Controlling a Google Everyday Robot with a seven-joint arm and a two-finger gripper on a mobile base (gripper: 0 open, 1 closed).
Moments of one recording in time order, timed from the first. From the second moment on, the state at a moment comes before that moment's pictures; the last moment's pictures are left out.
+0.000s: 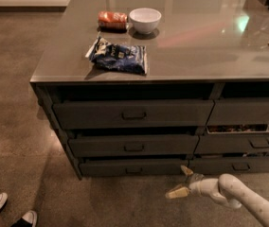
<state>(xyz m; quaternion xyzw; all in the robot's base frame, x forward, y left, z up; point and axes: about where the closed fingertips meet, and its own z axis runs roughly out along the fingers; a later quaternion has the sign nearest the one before) 0.555 -0.209 0.267 -0.35 0.79 0.30 0.41</state>
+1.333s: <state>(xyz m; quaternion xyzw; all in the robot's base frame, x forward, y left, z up) 0.496 -0.320 0.417 -0.32 0.84 0.15 0.40</state>
